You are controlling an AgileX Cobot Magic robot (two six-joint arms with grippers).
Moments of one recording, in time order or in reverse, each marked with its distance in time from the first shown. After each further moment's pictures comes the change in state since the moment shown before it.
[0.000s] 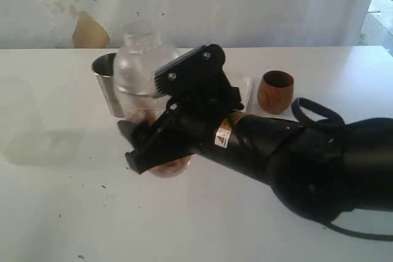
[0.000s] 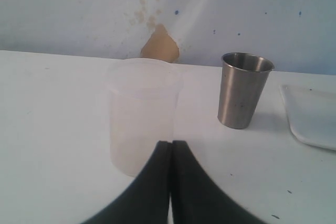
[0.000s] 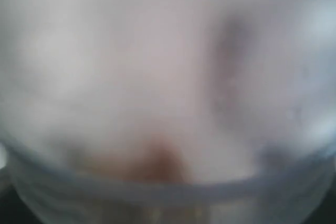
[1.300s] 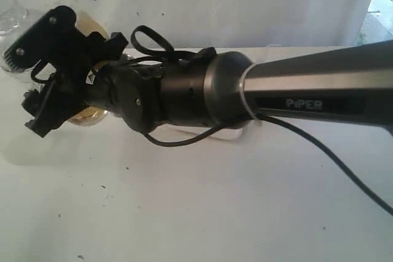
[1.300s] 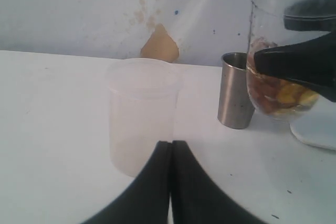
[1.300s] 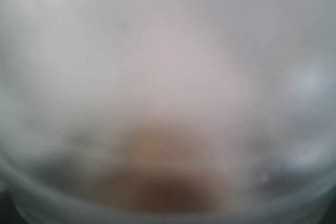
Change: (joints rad) left arm 0.000 0.000 0.000 0.000 0.000 0.000; right arm 0.086 0.445 -0.692 0.141 0.226 -0.518
